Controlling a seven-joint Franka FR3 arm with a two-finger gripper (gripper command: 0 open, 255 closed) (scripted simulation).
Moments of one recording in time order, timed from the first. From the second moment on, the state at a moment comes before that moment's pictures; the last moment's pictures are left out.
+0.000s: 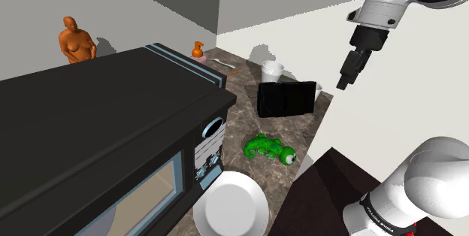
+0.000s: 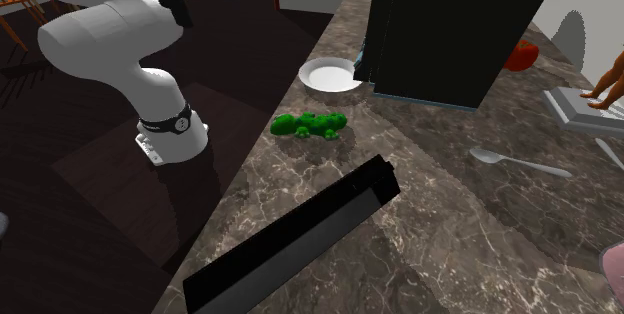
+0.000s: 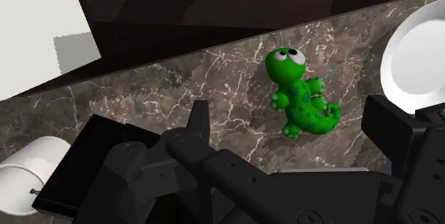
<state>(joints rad) 0.00 -0.78 -0.04 -2.36 0.09 1.48 -0.11</state>
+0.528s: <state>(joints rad) 0.04 -0.55 -0.19 -2.26 0.03 1.53 -0.43</state>
